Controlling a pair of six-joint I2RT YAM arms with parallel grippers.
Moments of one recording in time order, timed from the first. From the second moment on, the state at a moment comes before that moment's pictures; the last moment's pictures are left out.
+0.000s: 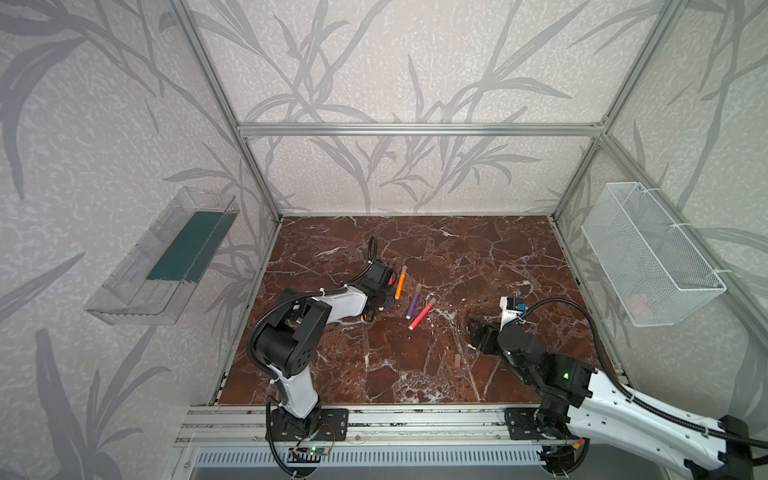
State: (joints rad) left arm -0.49 1.77 0.91 -0.12 -0.13 -0.50; right arm 0.97 0.67 0.44 -0.38 0.52 0.87
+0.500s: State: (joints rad) left arm -0.49 1.64 0.90 -0.18 -0.11 -0.47; right arm 0.95 0.62 0.44 -0.42 0.54 0.87
